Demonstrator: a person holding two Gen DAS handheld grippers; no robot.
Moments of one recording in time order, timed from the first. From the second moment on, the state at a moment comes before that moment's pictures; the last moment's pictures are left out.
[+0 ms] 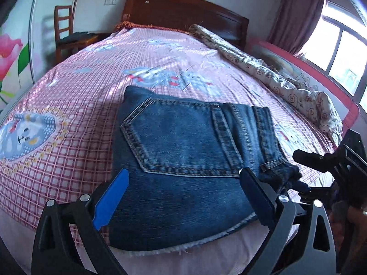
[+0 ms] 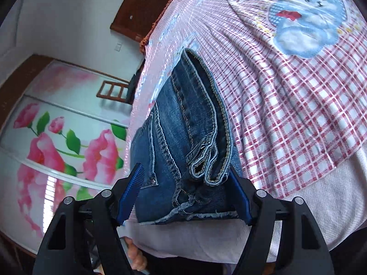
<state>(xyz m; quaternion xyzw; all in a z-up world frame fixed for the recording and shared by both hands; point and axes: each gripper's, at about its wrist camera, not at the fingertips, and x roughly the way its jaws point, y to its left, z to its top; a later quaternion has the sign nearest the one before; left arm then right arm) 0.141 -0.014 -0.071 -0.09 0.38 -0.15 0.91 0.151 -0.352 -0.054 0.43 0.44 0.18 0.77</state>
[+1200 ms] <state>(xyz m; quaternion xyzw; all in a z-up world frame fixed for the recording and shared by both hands) 0.151 -0.035 -0.085 -0.08 0.44 -0.08 0.89 0.205 -0.348 -0.003 0.40 0.40 0.18 0.80</state>
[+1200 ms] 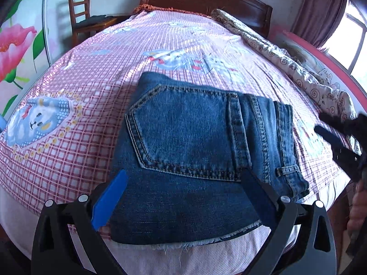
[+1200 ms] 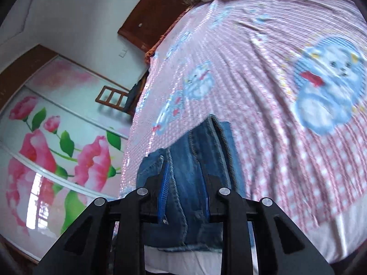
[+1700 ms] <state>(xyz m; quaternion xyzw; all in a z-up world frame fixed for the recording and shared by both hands) 0.149 -0.042 -0.089 -0.06 0.44 -0.08 0.89 0.313 -0.302 -0.075 0.41 0.48 0.16 0.75</state>
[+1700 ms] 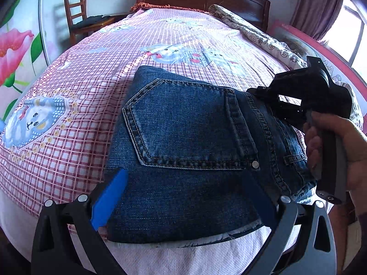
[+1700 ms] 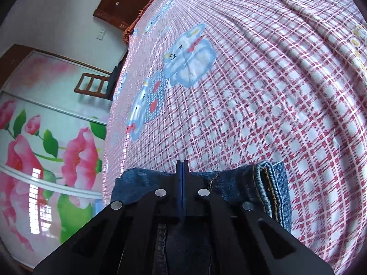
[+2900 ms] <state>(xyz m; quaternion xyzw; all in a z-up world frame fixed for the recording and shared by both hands) 0.173 0.034 -0.043 -0.23 0.37 -0.22 0.87 0.116 -0.344 -0.073 0.50 0.42 0.23 0.72</state>
